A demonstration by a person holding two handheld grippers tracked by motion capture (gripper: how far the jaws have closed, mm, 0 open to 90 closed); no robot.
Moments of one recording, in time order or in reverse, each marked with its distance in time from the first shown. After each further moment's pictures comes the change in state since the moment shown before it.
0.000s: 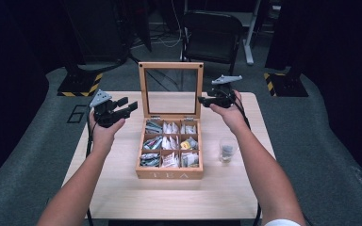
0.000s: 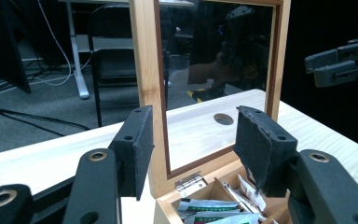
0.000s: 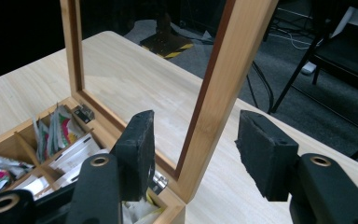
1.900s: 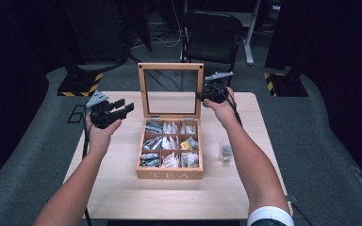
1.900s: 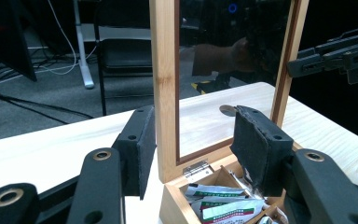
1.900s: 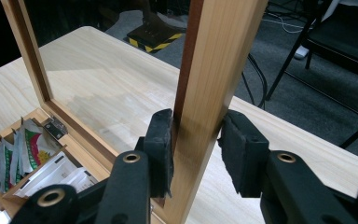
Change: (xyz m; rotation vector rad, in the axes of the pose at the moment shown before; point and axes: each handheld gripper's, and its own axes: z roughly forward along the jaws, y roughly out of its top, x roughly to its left) left arm 0.006 -0.001 -0.008 0.037 0.020 -0.015; right arm -0.006 0.008 0.035 0.050 -0.044 0.053
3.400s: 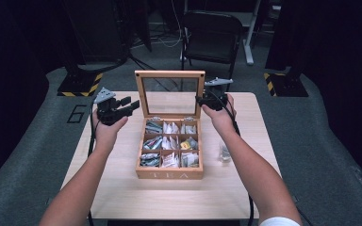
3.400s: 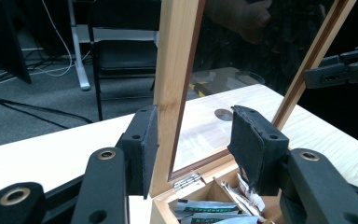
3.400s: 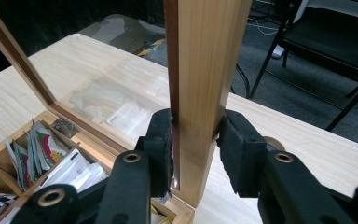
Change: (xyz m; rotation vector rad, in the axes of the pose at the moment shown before) left arm -0.010 0.007 0.016 0.003 -0.008 0.009; right arm 0.032 -0.010 -0.023 -0.028 -0.095 0.043
